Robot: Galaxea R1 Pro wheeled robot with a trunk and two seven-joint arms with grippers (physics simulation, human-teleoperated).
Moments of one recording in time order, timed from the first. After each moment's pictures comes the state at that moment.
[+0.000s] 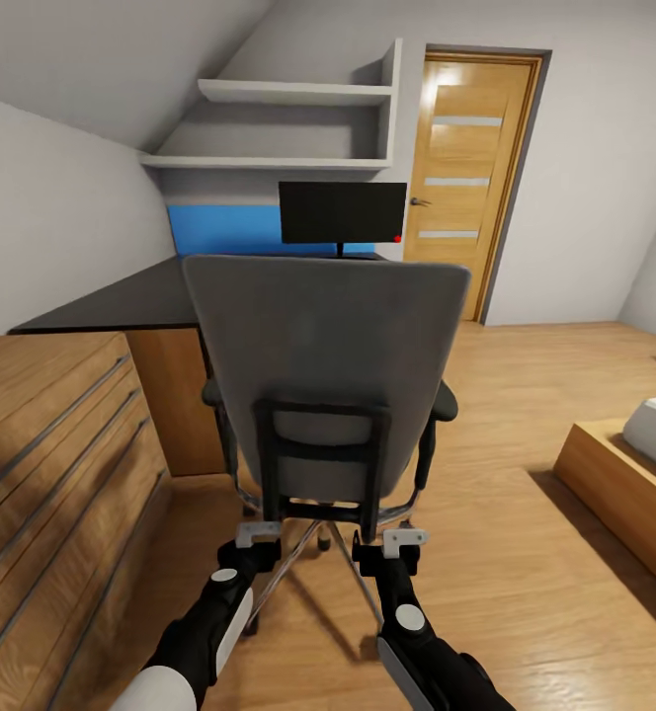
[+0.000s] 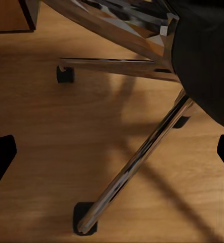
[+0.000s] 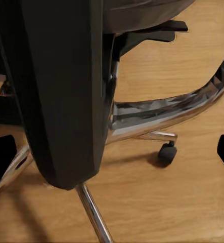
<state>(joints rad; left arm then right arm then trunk) -0.52 -0.17 0.01 -0.66 -0.07 0.15 0.15 -0.41 0.06 0.57 -0.89 -0.29 -0.06 -0.47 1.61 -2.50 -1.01</state>
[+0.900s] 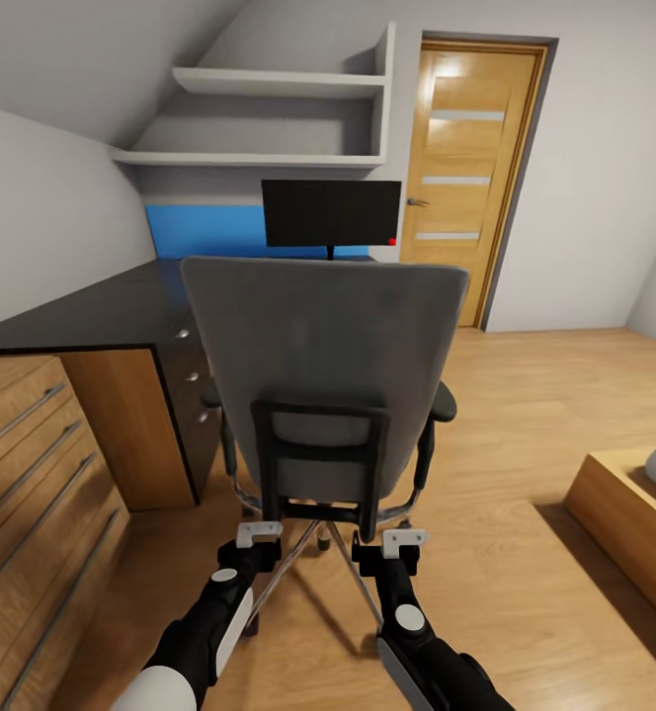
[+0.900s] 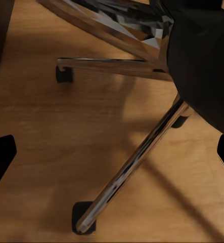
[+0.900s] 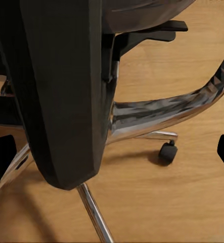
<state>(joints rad) -0.52 -0.17 0.01 -0.66 -0.06 0.15 0.15 -0.41 0.06 0.57 -0.89 -0.29 -0.06 -0.47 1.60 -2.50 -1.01</state>
